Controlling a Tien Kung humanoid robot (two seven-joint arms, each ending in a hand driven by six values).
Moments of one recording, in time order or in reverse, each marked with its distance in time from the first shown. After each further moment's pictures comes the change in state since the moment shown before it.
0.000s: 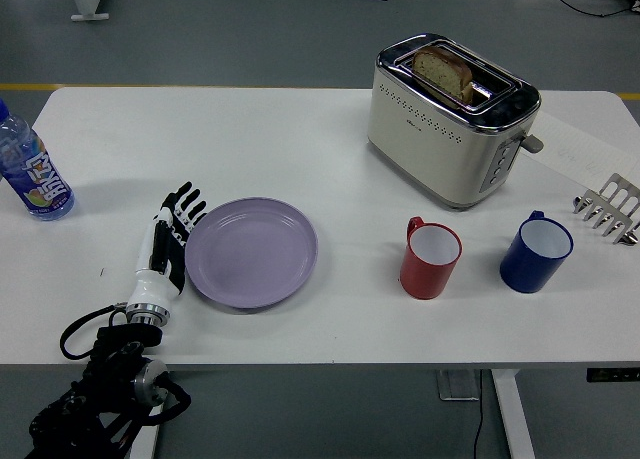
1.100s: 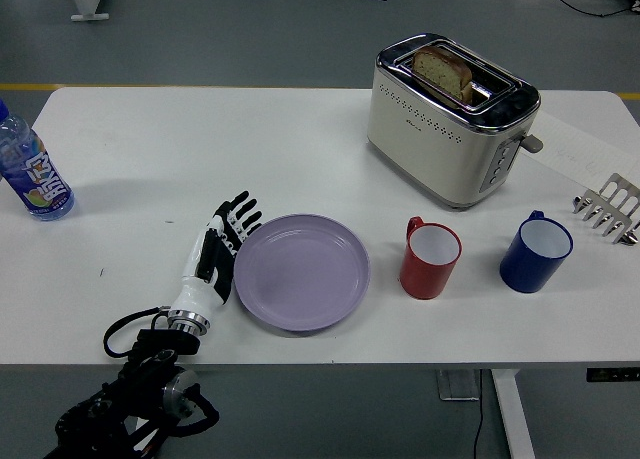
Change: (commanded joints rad) left arm -0.025 0.000 0.208 -0.043 -0.112 -0.009 -0.001; right arm 0.009 -0.004 0.006 -0.001 -0.015 0.001 -0.001
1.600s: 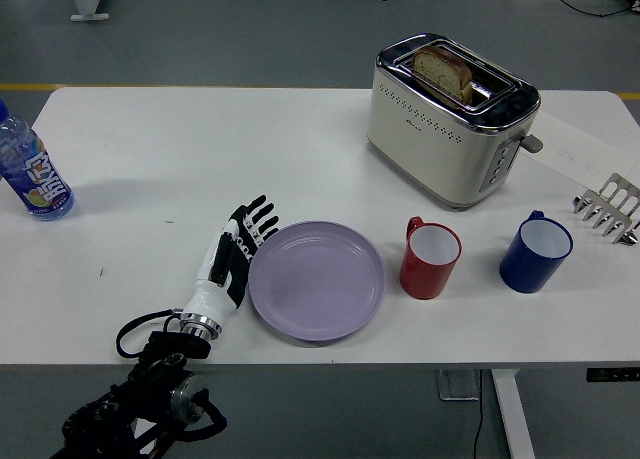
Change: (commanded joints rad) left arm -0.006 0.000 0.050 -0.017 -0.027 -0.010 0.006; right arm 0.001 -0.002 0.000 0.000 -0.001 -0.001 0.001
